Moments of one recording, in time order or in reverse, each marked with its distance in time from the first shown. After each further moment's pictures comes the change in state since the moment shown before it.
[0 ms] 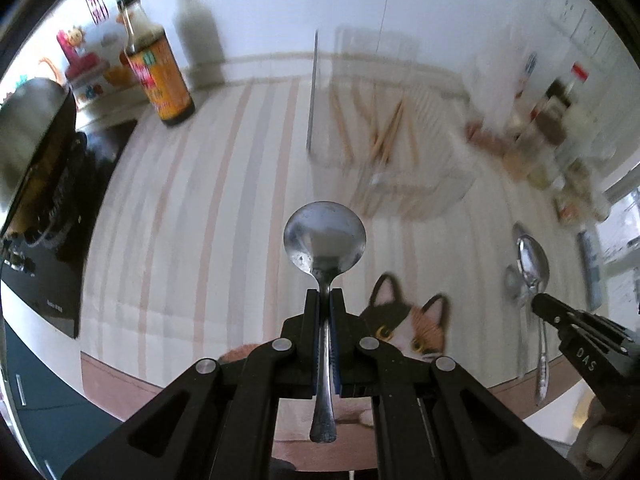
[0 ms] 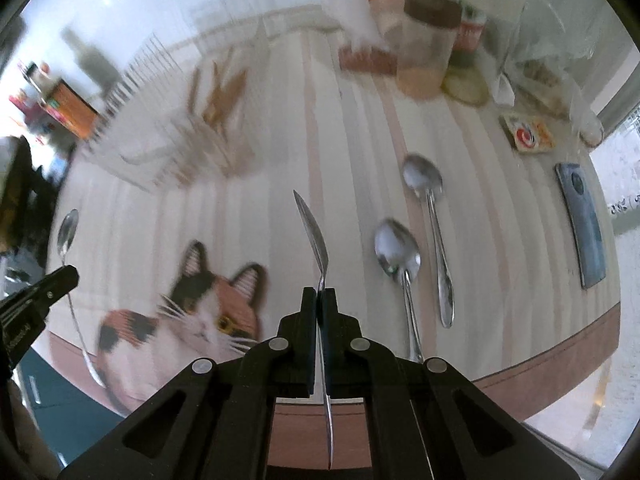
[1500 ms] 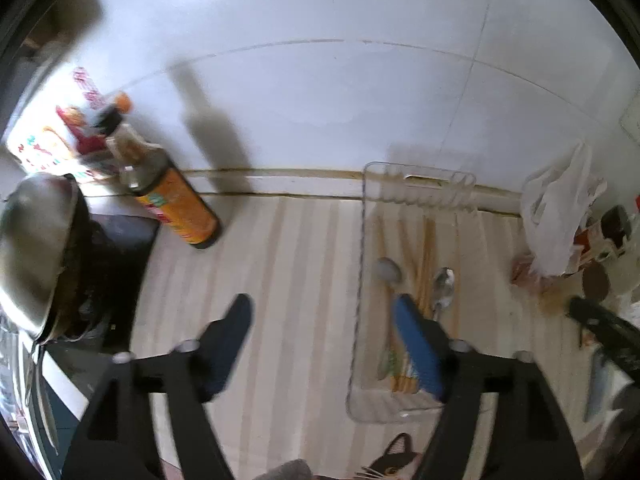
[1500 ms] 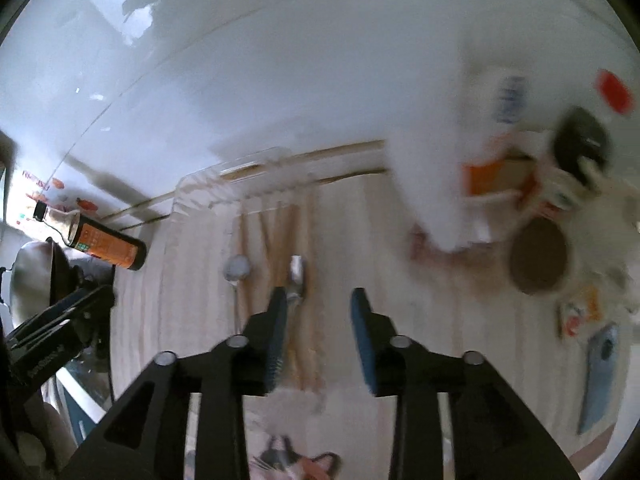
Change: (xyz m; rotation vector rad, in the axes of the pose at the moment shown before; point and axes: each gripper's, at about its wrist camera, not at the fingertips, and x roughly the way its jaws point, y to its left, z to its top) left arm 0.018 0.008 0.156 -0.049 -0.091 0.157; right arm 0.017 0.038 0.210 0.024 -0.086 0.137
